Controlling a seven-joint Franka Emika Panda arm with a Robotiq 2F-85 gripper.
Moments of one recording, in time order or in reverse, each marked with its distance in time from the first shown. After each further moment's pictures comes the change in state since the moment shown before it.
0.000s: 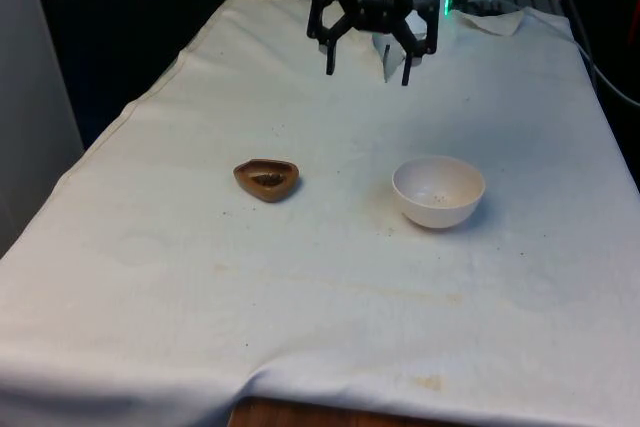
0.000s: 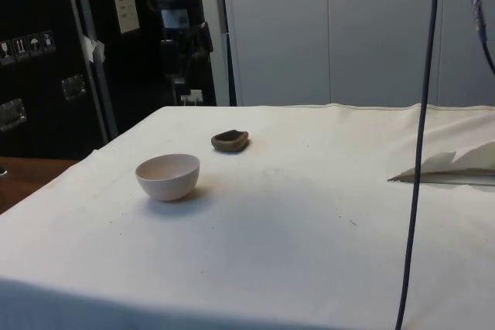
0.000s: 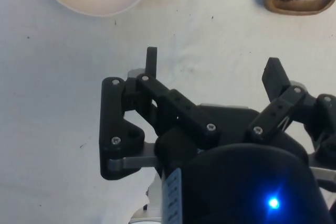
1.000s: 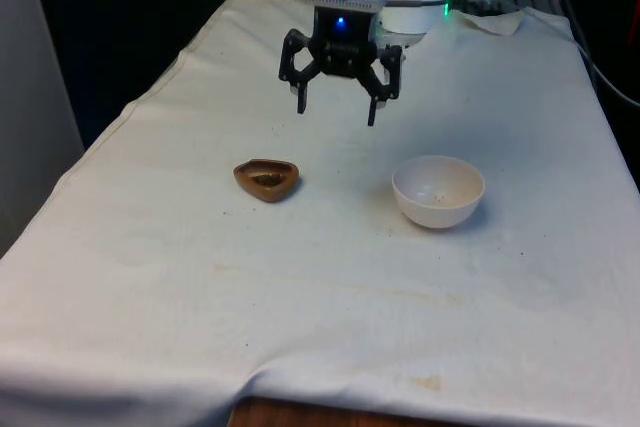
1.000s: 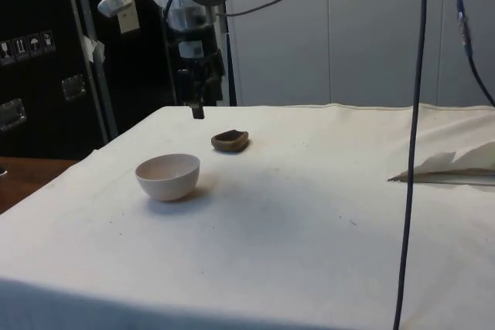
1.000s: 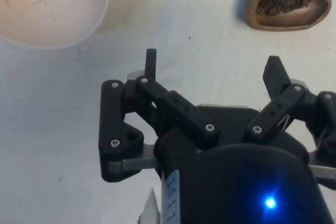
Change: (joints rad) arm -0.026 0.090 -0.038 -0.037 0.000 0.131 -0.033
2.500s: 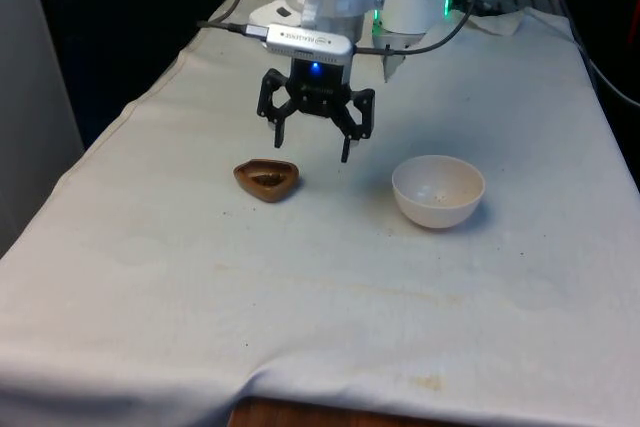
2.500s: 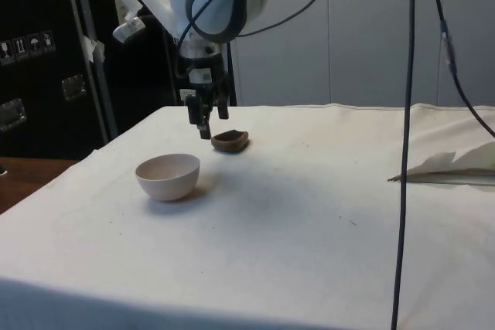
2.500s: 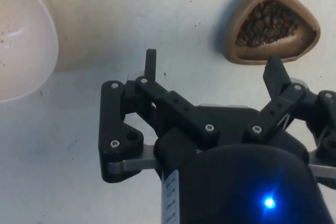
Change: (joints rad) arm -0.002 0.118 -0.048 0.004 0.000 0.141 -0.010
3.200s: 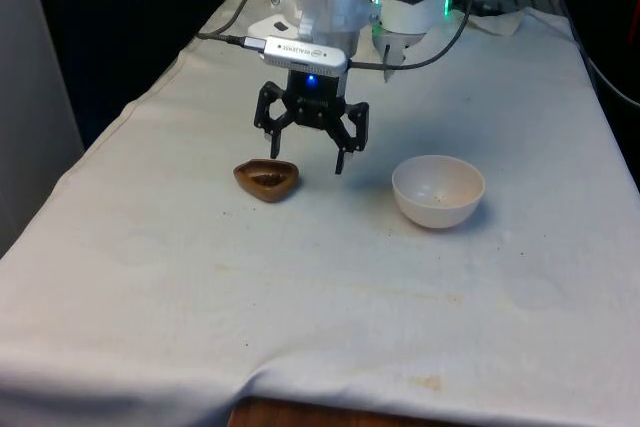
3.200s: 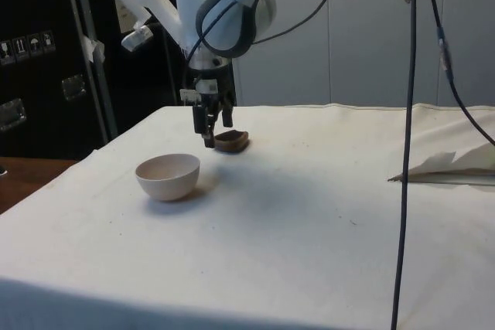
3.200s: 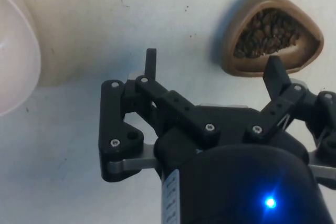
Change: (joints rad) arm 0.000 0.028 -0.013 -0.036 0.000 0.099 0.009
